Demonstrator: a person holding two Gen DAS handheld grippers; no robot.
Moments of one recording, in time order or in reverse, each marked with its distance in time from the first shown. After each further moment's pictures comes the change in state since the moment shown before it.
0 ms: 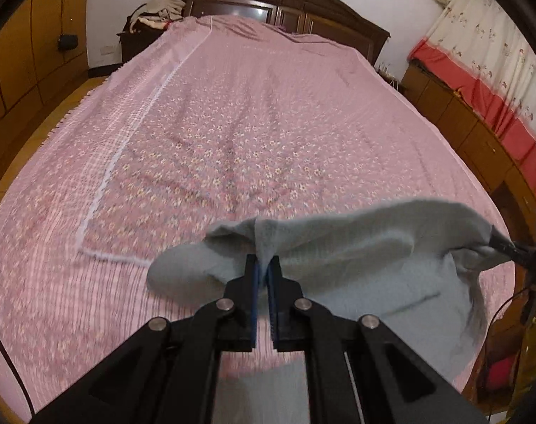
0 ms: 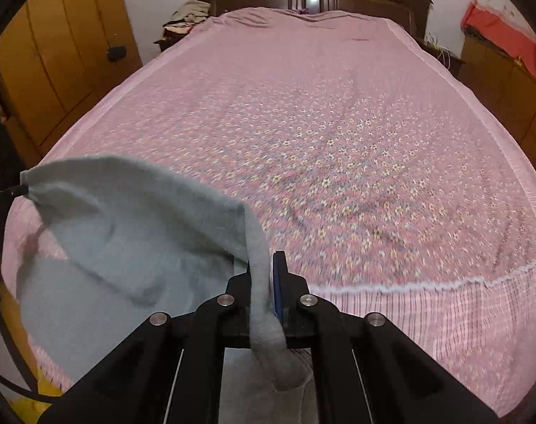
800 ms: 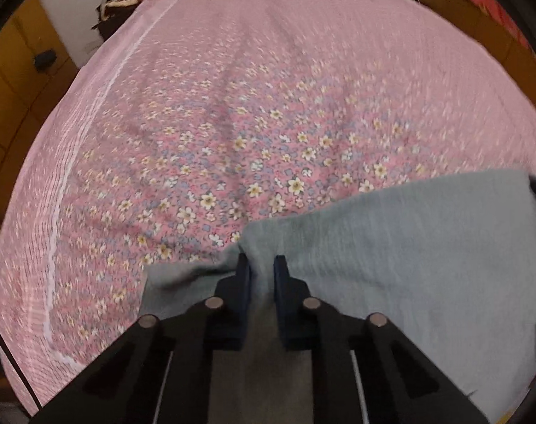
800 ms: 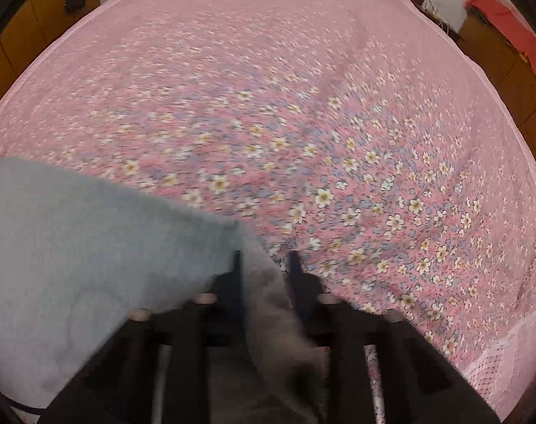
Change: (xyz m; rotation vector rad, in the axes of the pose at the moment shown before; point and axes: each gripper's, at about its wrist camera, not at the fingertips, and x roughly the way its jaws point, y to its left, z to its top) left arm 0.170 -0.001 0.054 0.177 0.238 0.210; right arm 0.165 -0.020 0.055 -0.021 0.234 -0.173
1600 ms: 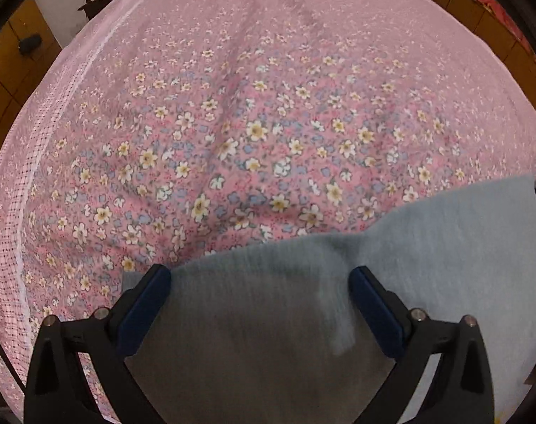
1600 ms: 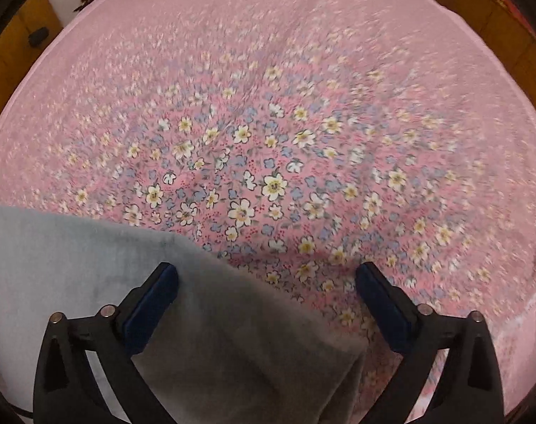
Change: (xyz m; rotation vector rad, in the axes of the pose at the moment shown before) left arm 0.062 0.029 0.033 0.023 0.098 -0.036; right arm 0.039 -0.056 0.003 0.164 0.082 0.047
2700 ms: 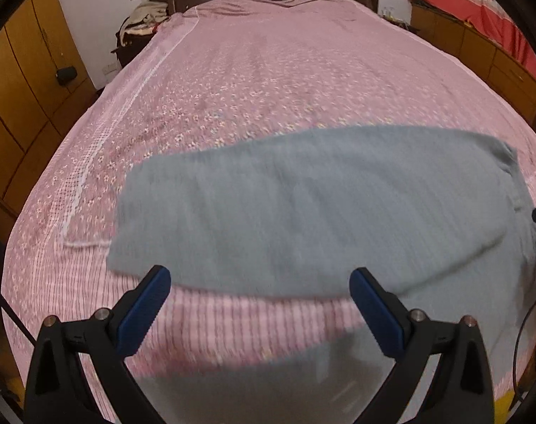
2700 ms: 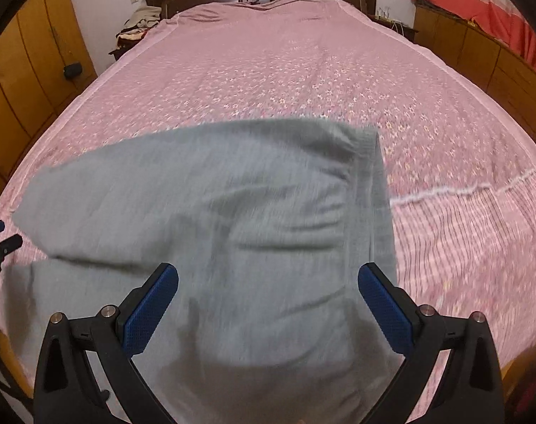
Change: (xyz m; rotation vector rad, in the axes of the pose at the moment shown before) left arm -0.117 -0.096 -0.119 -0.033 -0.240 0.074; right arm -0.119 0.065 -0.162 0.038 -0.281 0.039
